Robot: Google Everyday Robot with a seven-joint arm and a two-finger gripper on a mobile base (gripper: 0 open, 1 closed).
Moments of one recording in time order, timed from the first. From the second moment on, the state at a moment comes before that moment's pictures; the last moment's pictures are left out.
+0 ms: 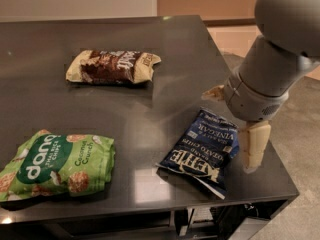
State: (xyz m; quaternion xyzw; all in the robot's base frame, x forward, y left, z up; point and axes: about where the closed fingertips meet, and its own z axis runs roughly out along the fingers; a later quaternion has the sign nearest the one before) arm 0.428 -0.142 0.872 -0.81 0.58 0.00 0.10
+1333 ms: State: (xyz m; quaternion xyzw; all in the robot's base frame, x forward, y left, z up) arm 0.437 -0.128 0.834 -0.85 0.53 0.03 0.07
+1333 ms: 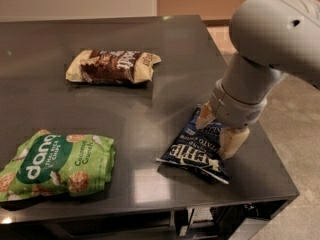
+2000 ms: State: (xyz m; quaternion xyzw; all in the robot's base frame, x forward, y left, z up) arm 0.452 -0.120 0.858 -0.83 0.55 0.02 0.09
